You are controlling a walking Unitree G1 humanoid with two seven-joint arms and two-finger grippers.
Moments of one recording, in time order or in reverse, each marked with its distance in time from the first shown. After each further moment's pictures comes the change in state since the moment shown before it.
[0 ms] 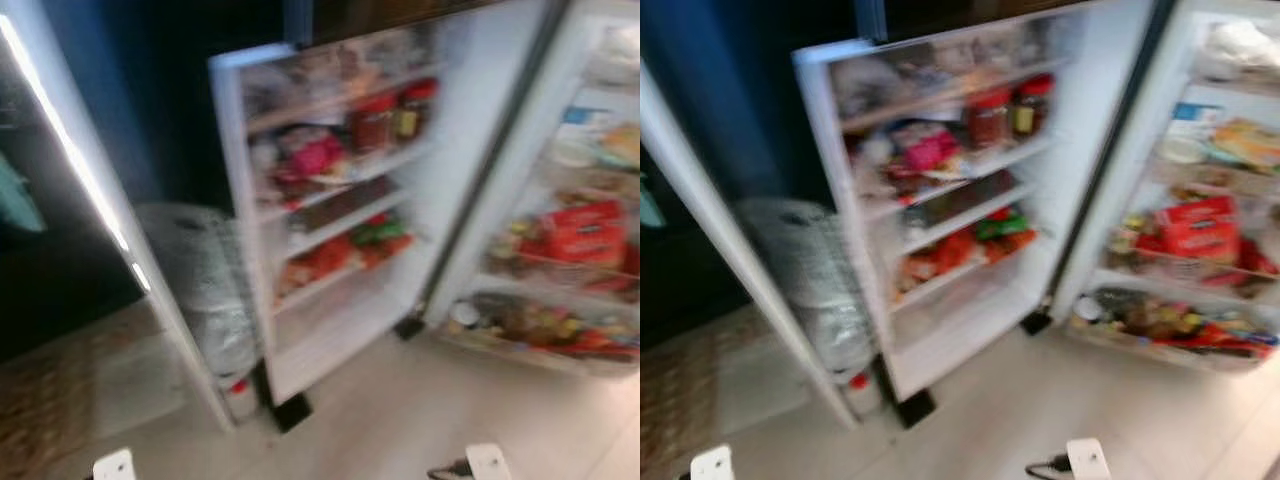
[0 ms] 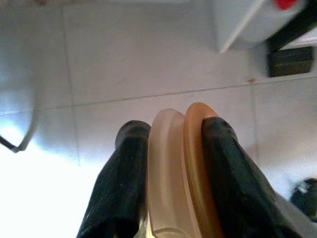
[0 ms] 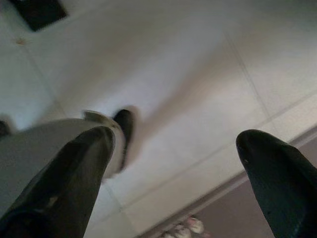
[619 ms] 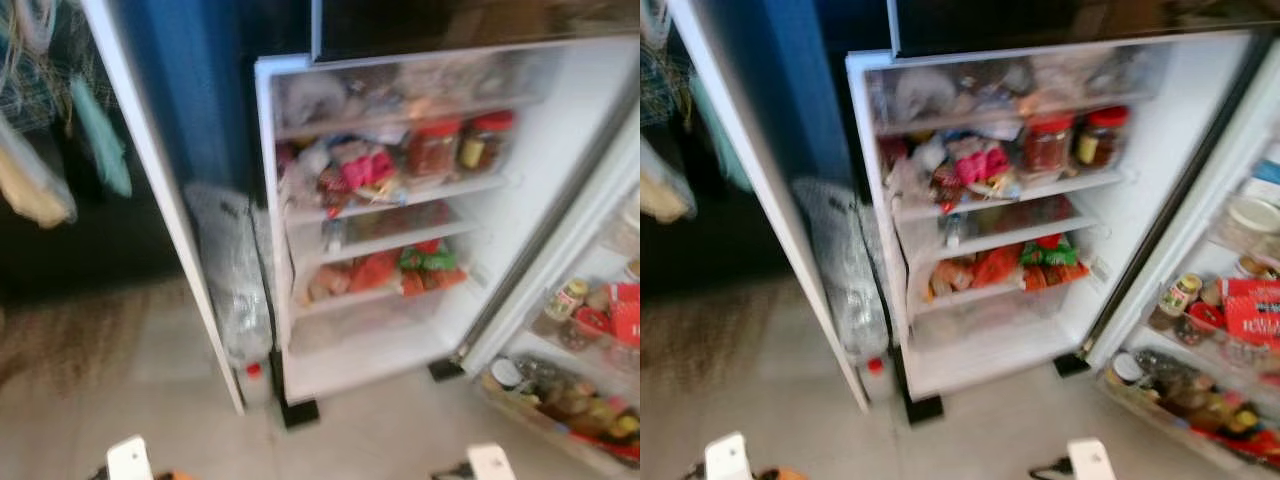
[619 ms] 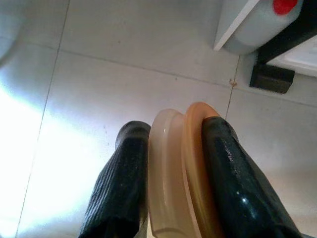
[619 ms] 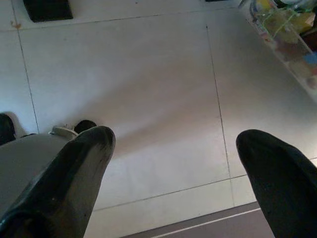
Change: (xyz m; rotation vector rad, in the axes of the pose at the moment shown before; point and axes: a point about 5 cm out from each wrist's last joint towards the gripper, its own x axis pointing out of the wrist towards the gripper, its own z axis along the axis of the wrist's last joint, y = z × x) left arm 0.000 -0.008 0.005 -0.032 -0.025 -0.026; right arm 0.002 0.009 0.010 -0.009 -0.018 0.022
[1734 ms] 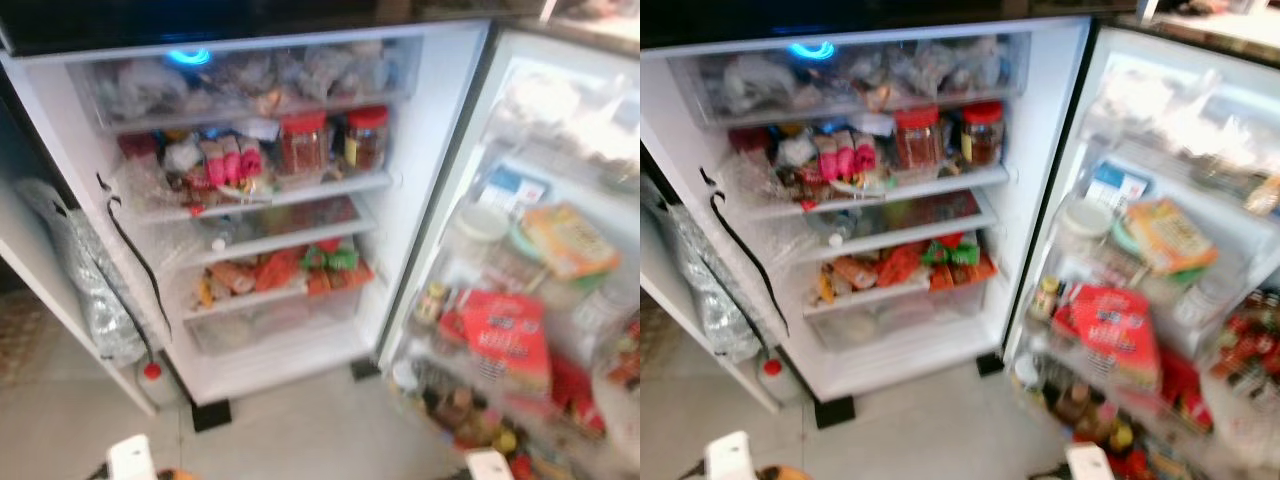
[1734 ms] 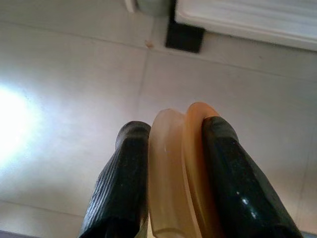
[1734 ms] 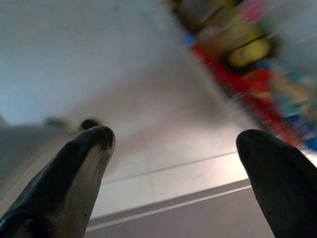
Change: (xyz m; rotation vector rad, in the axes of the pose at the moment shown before) left arm 0.000 -0.009 -0.003 0.010 0.011 -0.019; right arm -0.002 -0.010 -0.009 0.004 0.023 -0.024
